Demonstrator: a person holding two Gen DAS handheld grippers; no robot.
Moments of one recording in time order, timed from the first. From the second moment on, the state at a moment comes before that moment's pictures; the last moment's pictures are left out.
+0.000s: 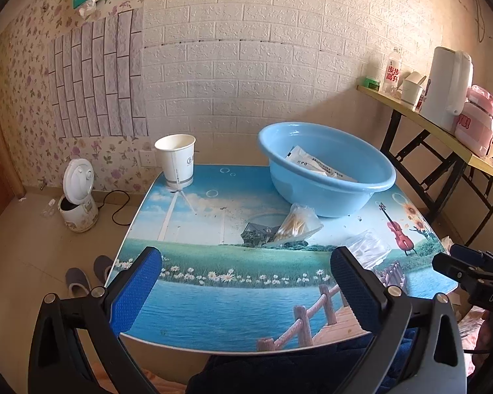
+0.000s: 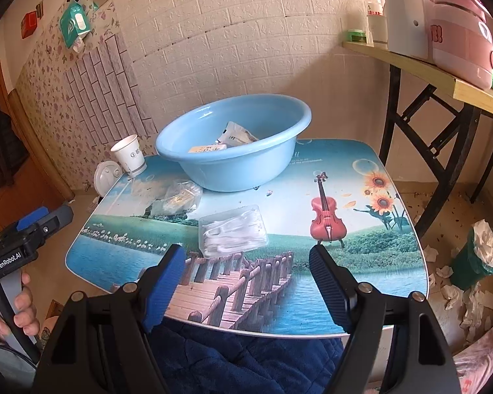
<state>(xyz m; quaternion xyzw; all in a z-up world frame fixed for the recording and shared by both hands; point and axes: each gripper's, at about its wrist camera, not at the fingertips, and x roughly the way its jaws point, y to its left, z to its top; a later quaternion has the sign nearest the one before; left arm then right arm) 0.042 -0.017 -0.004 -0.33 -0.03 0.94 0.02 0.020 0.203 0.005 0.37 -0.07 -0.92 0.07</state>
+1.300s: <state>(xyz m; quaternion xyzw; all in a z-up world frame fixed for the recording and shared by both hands) 0.046 -0.022 -0.015 -0.34 -0.03 0.94 0.02 0.021 0.208 -0.004 0.39 -0.09 -0.92 0.07</state>
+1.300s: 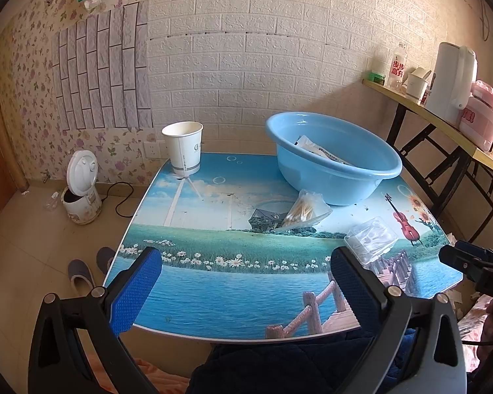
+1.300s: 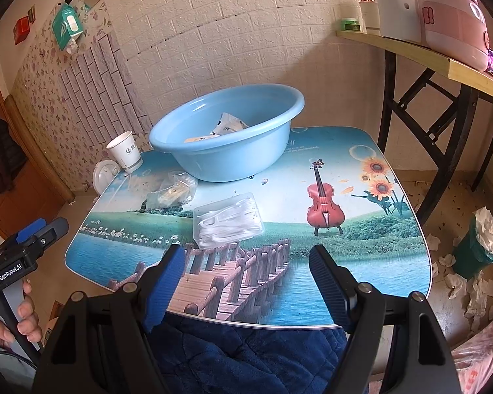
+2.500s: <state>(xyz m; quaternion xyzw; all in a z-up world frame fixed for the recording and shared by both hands) 0.018 -0.015 -0.044 -0.38 -0.03 0.93 0.03 -0.020 0.190 -0.041 0.43 -0.07 -0.89 0.09</state>
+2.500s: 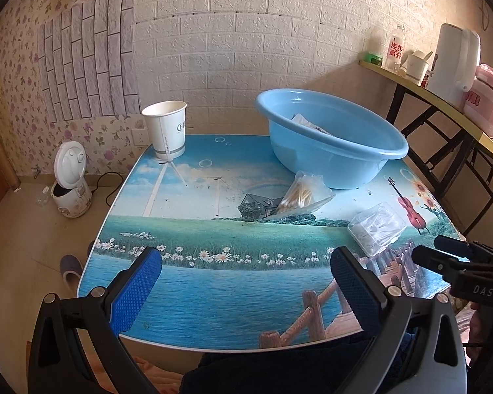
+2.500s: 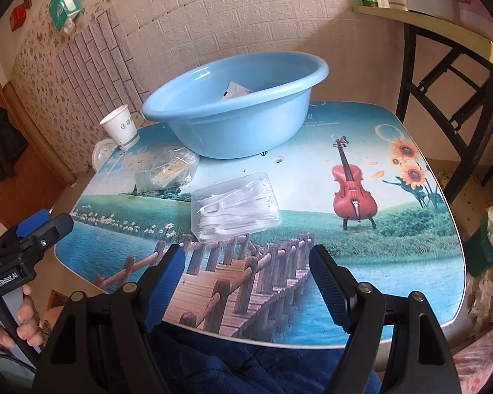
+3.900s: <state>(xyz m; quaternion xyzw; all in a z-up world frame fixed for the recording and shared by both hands) -0.027 -0.007 -0.070 -0.39 -0.05 0.91 0.07 -0.082 0.163 -0.078 0.46 -0.02 -0.88 0.07</state>
